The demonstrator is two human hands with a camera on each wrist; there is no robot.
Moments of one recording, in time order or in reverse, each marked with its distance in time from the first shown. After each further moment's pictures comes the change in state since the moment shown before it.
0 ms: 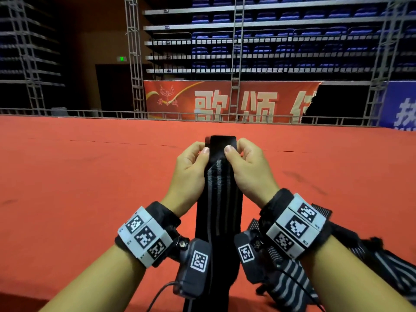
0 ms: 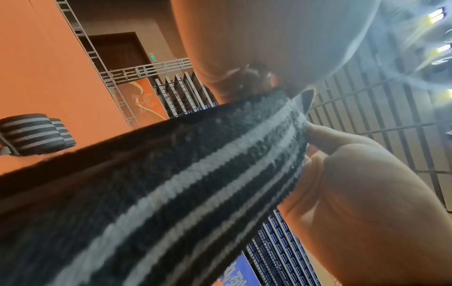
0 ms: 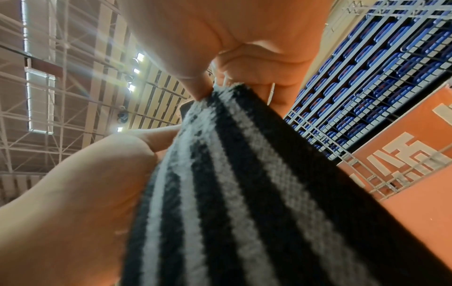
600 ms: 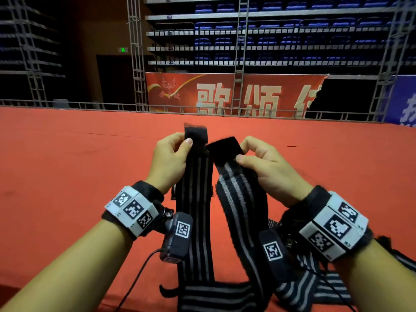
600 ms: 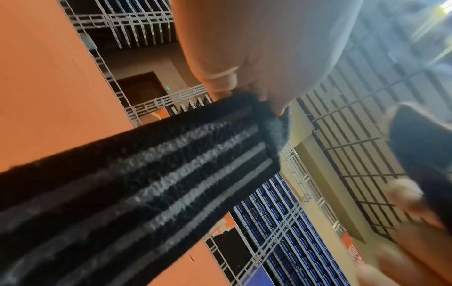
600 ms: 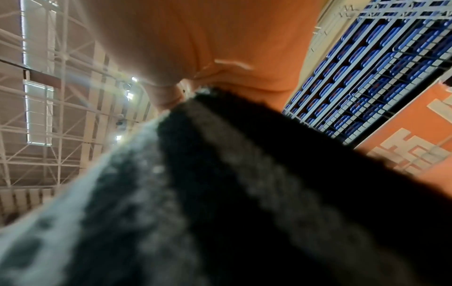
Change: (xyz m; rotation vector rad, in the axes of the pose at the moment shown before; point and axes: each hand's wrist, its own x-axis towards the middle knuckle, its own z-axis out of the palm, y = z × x) left_hand 0.037 -0.034 -0.053 0.375 0.089 0.052; right_hand -0.003 0.003 -0.028 0.184 -0.381 0.114
